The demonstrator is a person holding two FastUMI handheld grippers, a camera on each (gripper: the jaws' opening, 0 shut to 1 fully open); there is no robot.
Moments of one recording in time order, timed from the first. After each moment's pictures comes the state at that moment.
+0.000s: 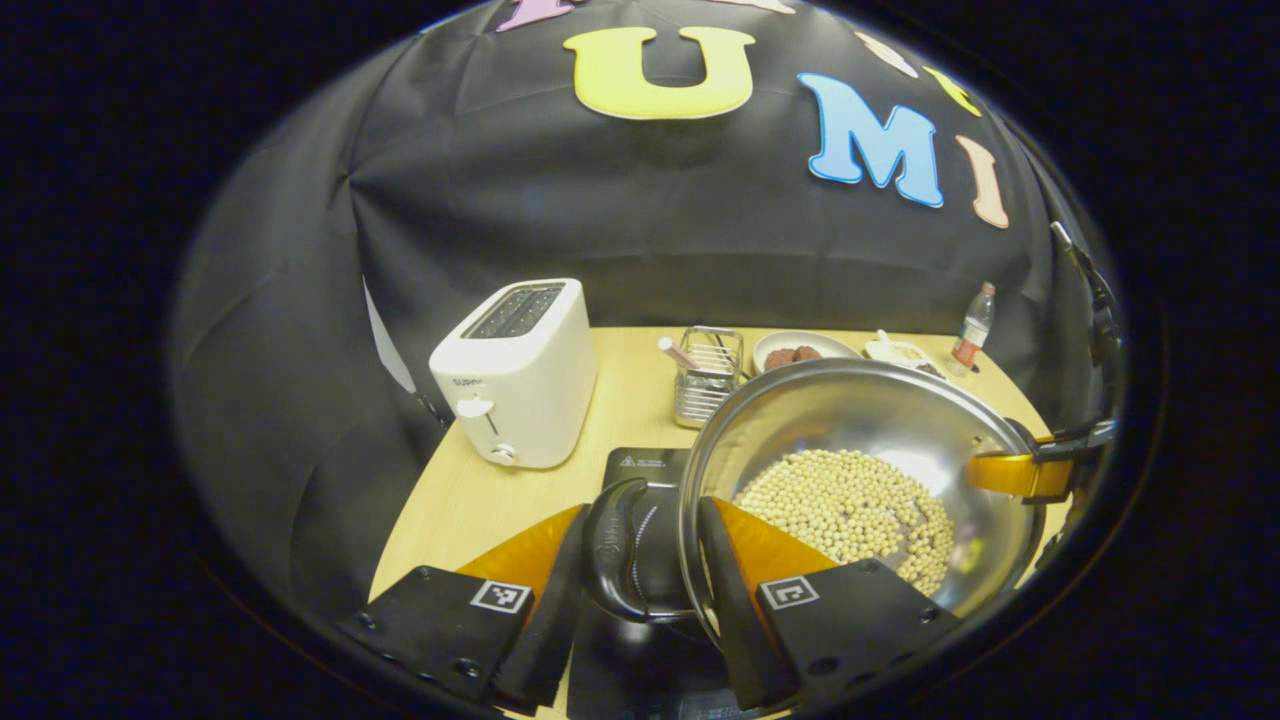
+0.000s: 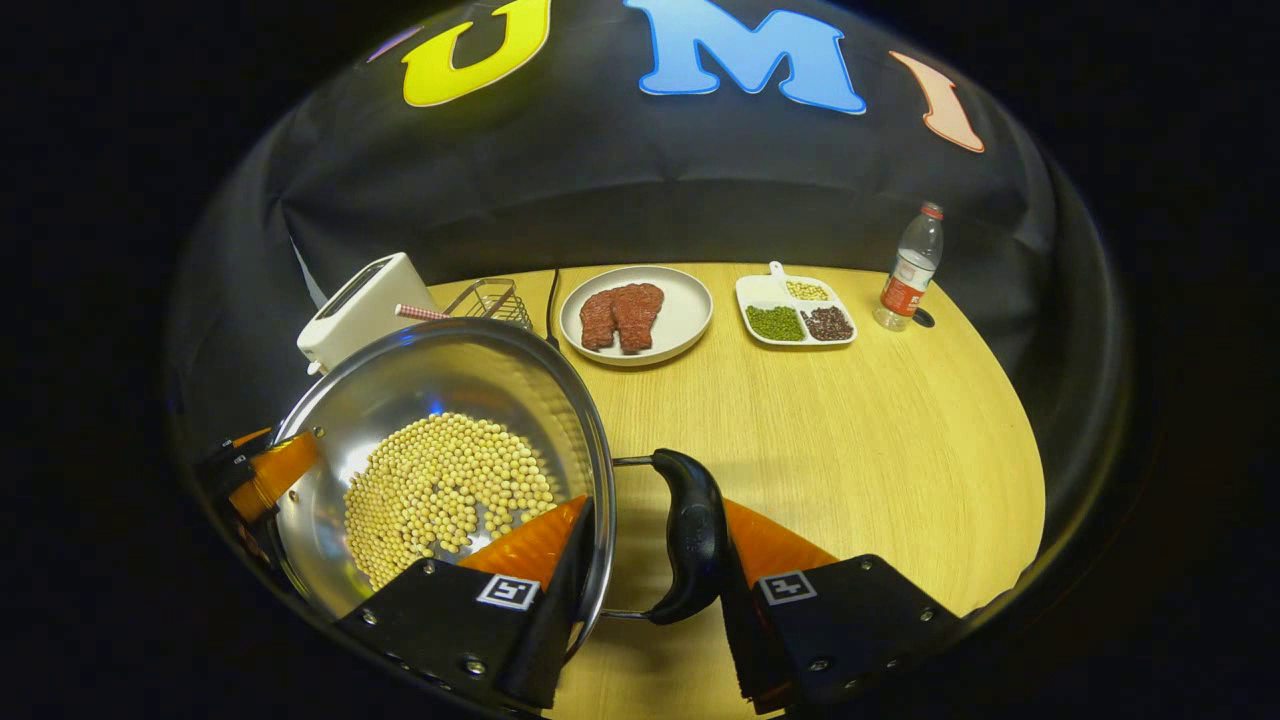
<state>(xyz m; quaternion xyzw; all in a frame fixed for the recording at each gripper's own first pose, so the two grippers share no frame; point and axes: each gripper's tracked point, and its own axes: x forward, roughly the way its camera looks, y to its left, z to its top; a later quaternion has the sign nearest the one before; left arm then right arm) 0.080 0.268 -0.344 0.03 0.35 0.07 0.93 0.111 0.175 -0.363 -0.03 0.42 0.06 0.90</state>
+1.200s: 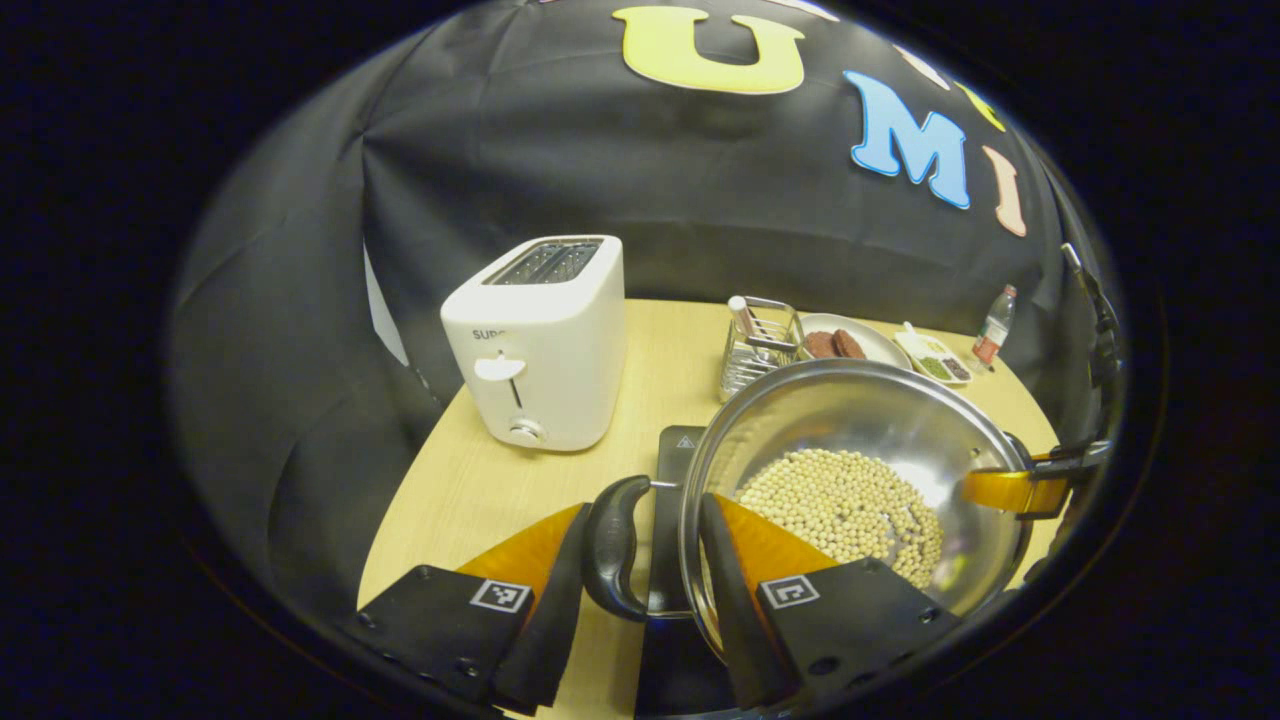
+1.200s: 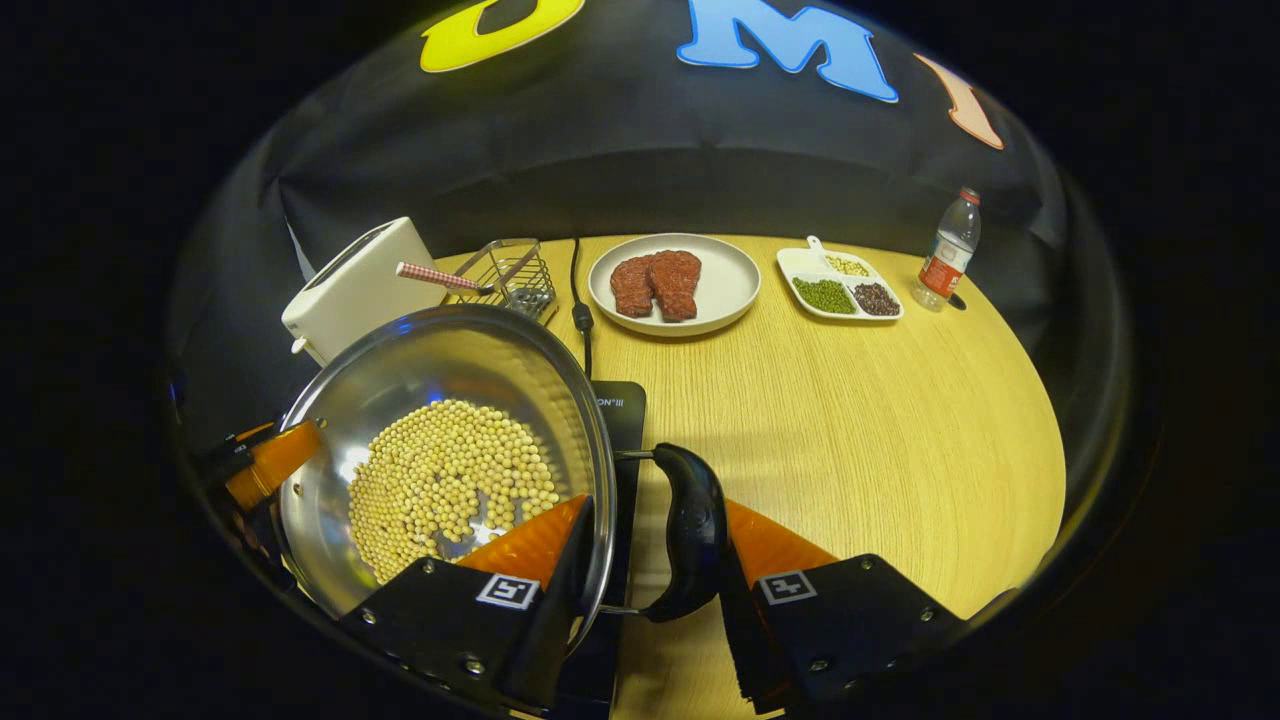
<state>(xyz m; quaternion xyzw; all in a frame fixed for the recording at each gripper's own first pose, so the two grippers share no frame) 0.090 0.320 -0.394 0.00 0.36 0.07 0.93 0.114 0.213 -0.410 -0.03 0.44 0.06 0.89</state>
